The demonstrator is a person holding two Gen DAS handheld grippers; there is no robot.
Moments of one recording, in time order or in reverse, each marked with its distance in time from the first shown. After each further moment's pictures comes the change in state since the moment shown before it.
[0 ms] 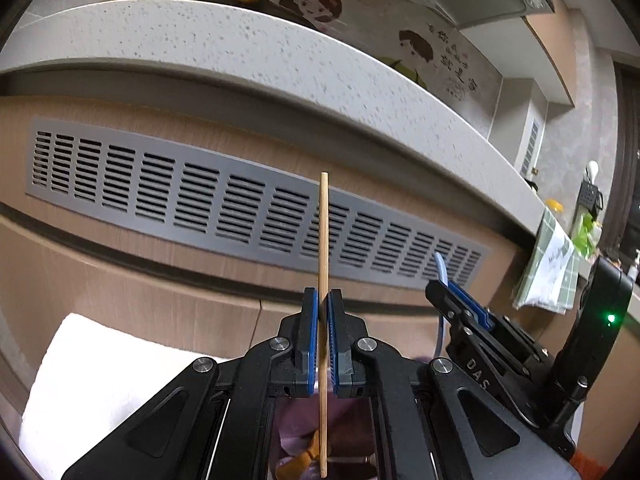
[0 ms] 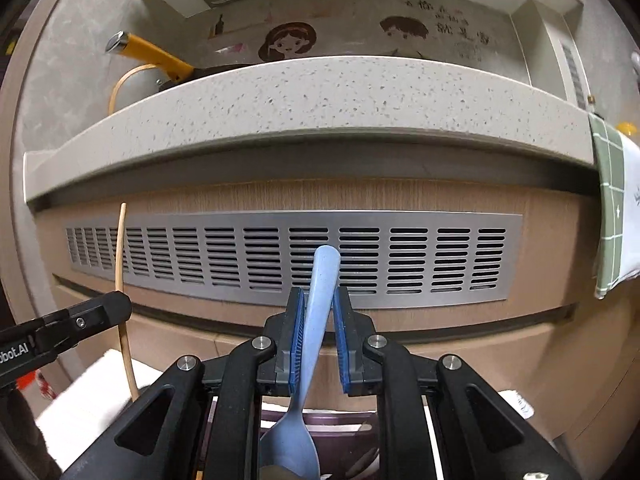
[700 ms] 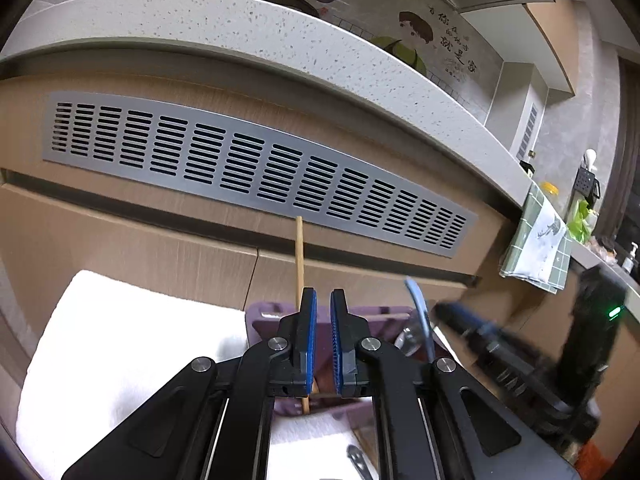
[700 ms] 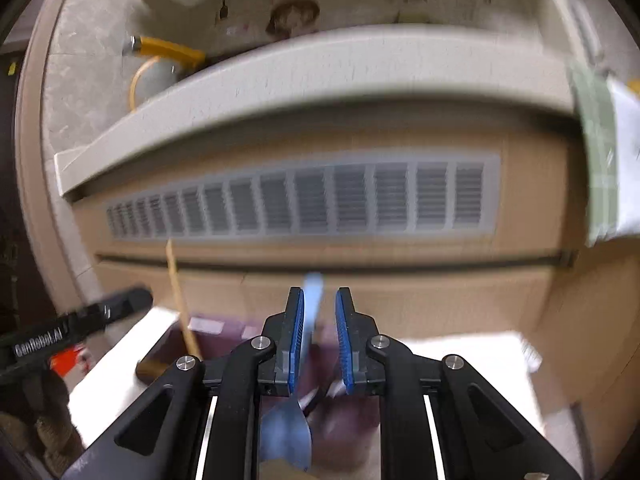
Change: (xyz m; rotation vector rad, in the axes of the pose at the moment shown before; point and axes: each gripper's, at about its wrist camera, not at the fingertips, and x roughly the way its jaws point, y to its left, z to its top) left arm -0.042 -0.007 -0.025 -0.018 0.085 0.001; right arm -0.045 -0.032 -0.029 0.088 0.200 0.170
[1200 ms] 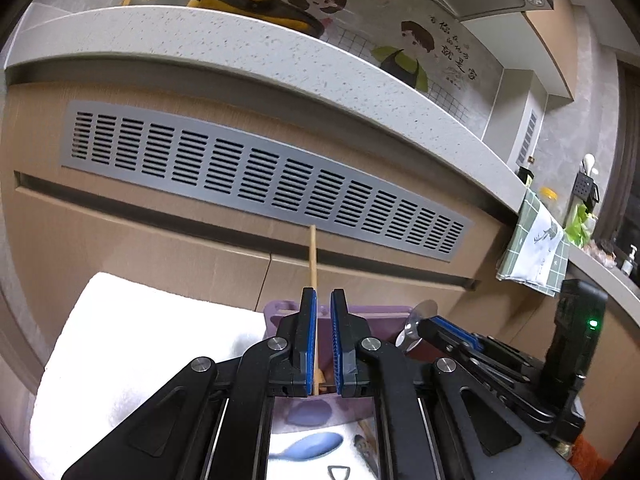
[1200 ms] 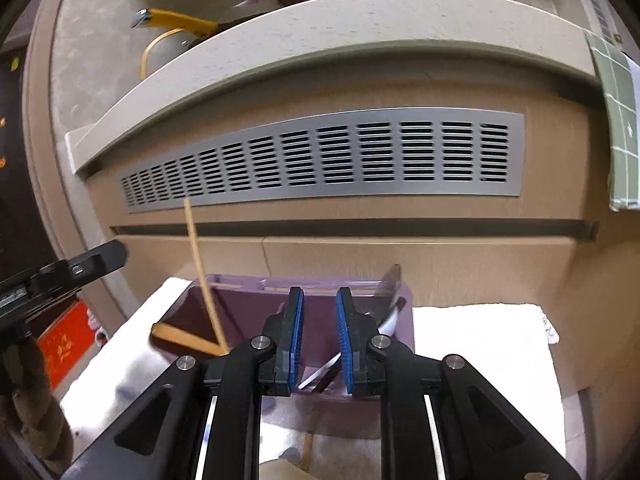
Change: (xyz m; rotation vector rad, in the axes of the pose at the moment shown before) left arm -0.022 0.012 0.004 -0.006 -0.017 0.011; right arm 0.000 0.009 -0.010 -0.030 0.066 0.053
